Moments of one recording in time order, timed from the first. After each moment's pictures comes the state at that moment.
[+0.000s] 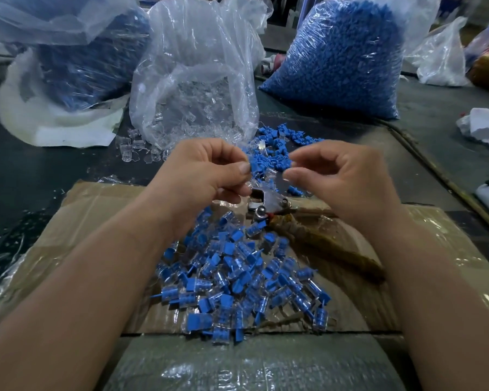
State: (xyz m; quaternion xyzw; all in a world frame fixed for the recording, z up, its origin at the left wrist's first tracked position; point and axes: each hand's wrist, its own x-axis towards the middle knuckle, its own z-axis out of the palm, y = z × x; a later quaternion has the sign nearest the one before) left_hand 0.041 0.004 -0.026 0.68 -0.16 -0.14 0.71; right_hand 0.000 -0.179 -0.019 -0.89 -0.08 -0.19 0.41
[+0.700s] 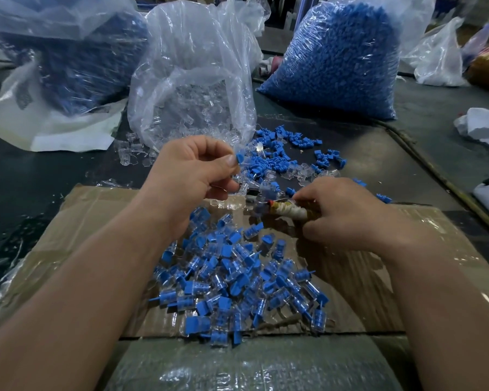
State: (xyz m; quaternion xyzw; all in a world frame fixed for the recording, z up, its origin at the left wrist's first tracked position) left_hand 0.048 0.005 -0.031 0.68 -0.12 -0.08 0.72; right_hand -0.003 -0.183 -0.017 -0.99 -0.02 0.08 0.09
